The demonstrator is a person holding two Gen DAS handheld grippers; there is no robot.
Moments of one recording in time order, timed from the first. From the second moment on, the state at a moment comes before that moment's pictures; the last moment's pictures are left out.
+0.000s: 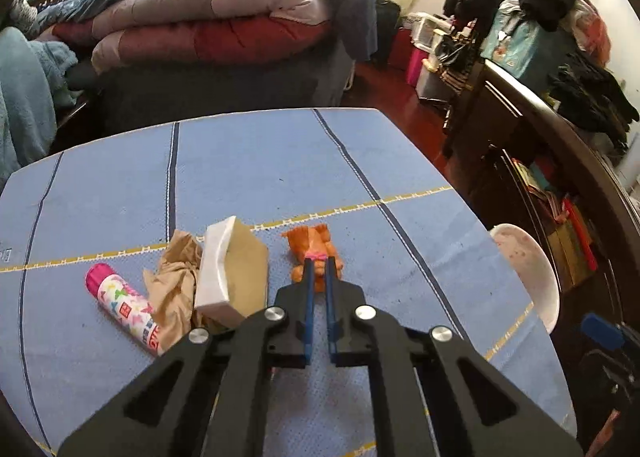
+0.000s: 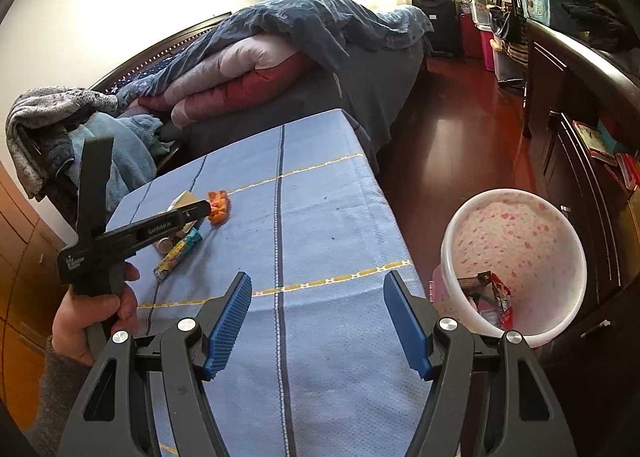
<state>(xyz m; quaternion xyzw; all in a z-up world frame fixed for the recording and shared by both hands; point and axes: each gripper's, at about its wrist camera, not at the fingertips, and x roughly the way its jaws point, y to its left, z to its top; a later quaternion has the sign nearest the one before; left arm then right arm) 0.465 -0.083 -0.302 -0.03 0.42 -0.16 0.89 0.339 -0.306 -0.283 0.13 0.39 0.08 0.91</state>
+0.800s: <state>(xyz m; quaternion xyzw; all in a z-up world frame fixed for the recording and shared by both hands) 0.406 -0.033 -0.287 -0.04 0.40 -0.15 0.90 0.342 -0.245 -0.283 0.11 0.40 0.14 0.90</state>
